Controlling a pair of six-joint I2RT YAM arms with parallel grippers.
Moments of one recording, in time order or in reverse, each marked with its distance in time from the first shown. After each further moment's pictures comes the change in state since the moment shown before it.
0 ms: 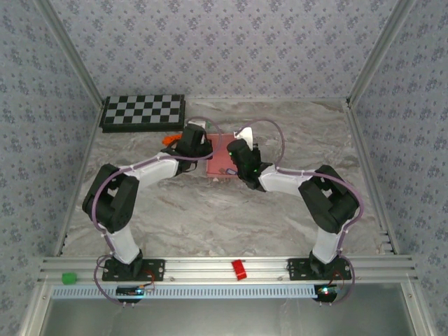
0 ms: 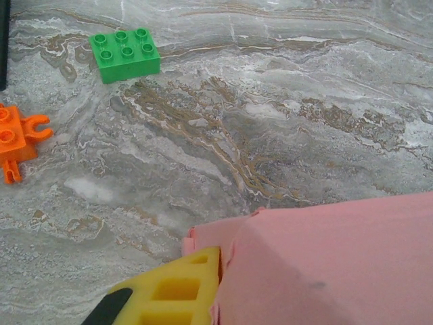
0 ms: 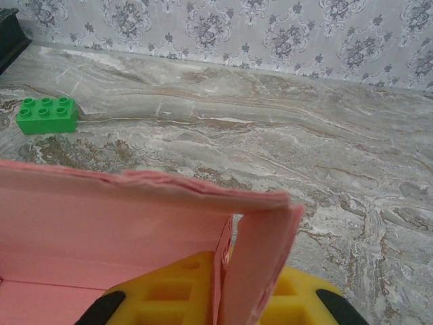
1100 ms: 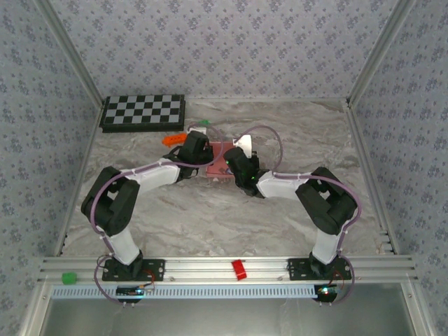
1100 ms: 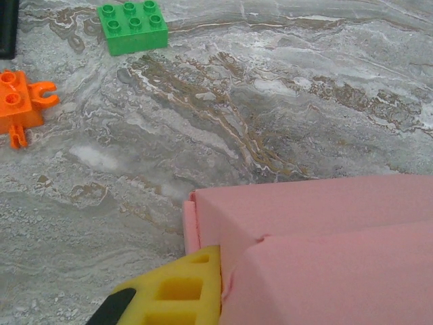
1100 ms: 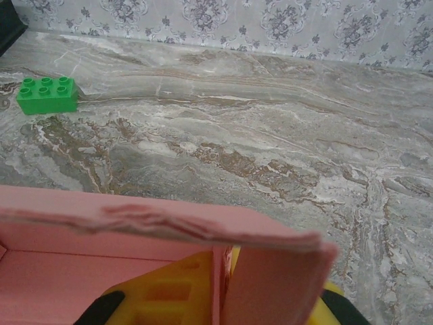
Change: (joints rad) left arm -0.042 -0.028 -0.072 0.024 -0.069 -0.027; right arm 0.051 0.000 -0.055 0.014 0.057 0.071
